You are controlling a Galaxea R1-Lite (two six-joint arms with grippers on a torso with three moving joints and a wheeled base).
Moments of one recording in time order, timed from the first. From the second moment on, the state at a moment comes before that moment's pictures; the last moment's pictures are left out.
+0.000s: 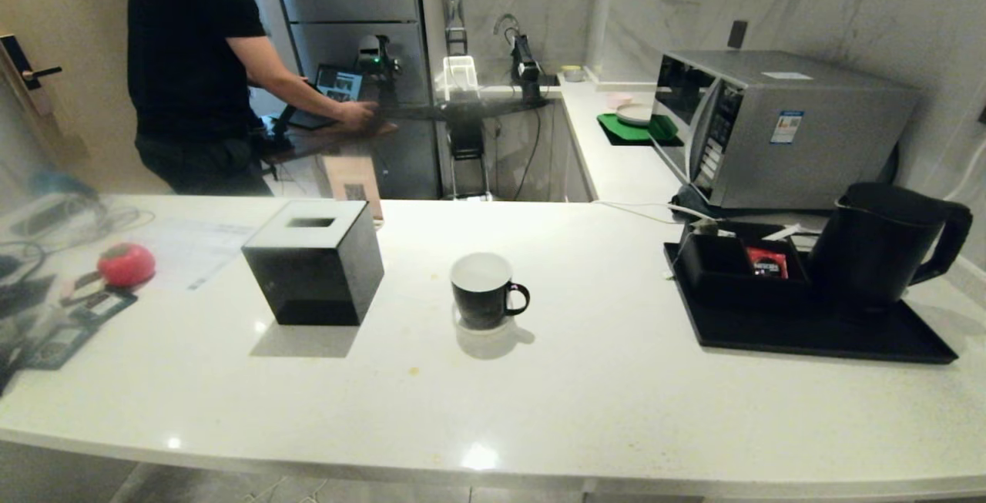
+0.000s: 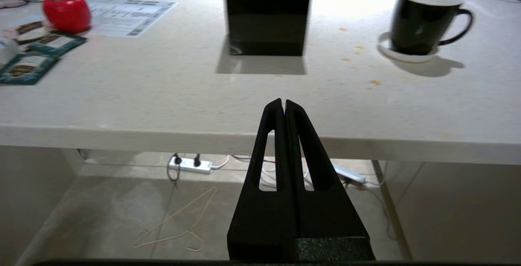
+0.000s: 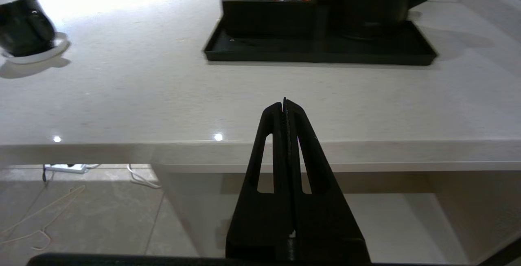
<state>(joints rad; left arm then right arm) 0.00 0.00 0.00 0.00 -0.01 -0.02 0.00 0.00 0.00 0.00 -0.04 0.04</state>
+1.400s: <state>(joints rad) 0.00 0.00 0.00 0.00 -0.01 -0.02 0.00 0.00 0.00 0.00 -0.04 0.04</state>
